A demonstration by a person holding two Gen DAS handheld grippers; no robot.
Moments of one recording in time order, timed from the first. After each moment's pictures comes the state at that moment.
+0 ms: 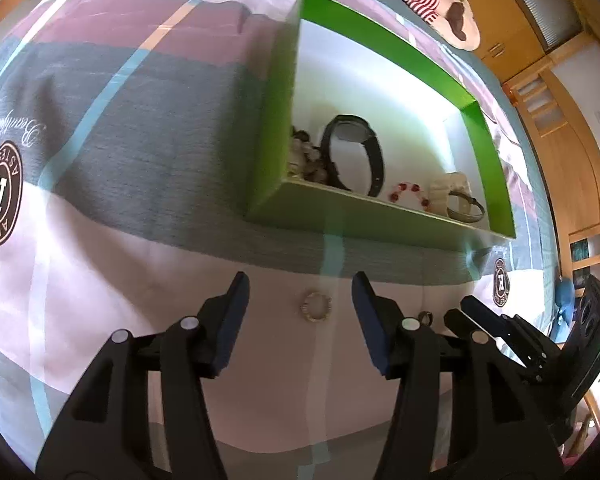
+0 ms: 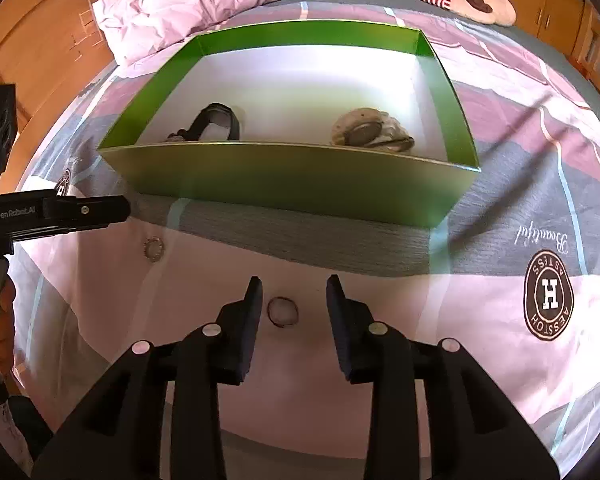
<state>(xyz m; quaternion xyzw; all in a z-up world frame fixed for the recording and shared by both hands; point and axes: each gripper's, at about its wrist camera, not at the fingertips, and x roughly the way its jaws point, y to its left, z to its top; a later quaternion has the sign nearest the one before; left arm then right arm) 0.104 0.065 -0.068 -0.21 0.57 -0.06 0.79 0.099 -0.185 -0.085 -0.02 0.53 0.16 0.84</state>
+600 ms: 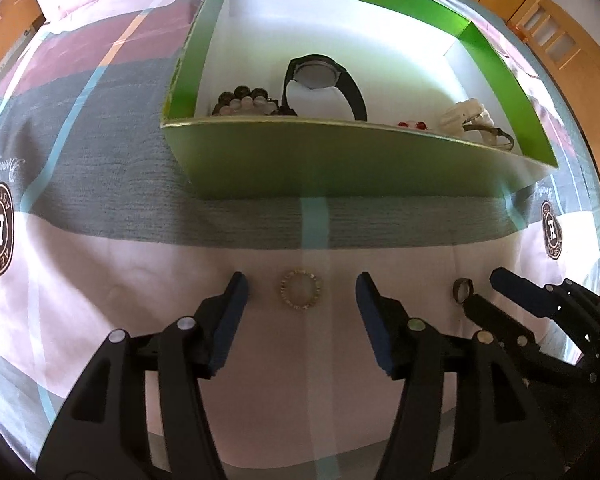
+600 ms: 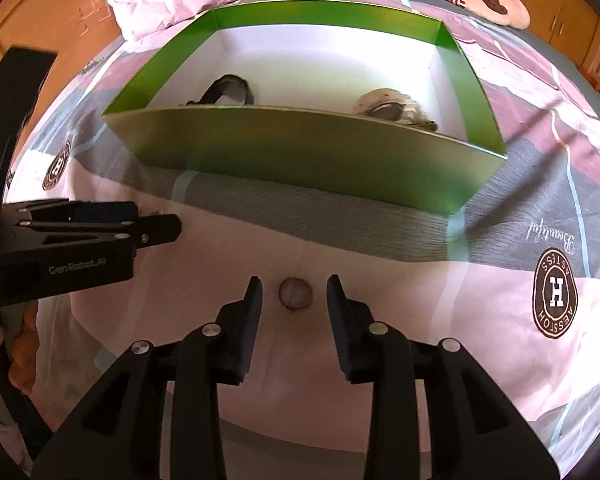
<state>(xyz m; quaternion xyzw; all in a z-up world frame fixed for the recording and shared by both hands) 0.104 0.006 -0.092 -0.08 0.59 -0.05 0.80 0.090 -0.165 -0.093 -0.06 0.54 0.17 0.82</state>
